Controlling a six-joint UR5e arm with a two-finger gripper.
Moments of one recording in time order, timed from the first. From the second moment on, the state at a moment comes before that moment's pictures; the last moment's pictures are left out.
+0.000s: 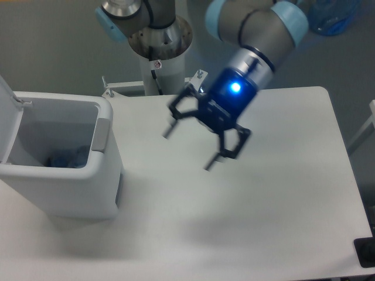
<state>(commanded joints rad) 2.75 -1.81 -1.68 -0.92 0.81 1.02</state>
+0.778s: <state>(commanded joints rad) 2.72 -1.94 -1.57 -0.94 1.51 1.37</state>
